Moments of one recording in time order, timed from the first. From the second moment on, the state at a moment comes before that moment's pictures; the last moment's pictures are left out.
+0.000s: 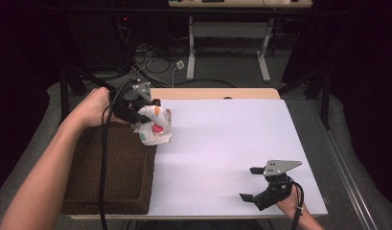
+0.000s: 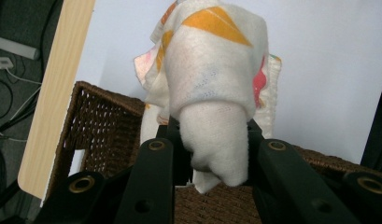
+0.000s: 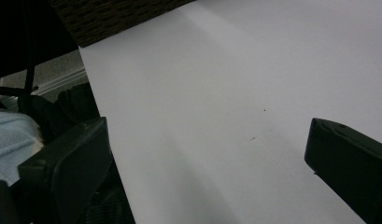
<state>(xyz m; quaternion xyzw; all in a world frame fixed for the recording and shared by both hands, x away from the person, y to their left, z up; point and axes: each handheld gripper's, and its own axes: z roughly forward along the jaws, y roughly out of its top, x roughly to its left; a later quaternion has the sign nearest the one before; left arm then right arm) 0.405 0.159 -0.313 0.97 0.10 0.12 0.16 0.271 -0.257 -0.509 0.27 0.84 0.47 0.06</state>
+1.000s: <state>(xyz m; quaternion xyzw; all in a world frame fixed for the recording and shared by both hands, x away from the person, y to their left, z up) 0.406 0.122 -0.325 0.97 0.07 0.12 0.18 0.270 -0.257 -0.508 0.27 0.84 0.47 0.06</state>
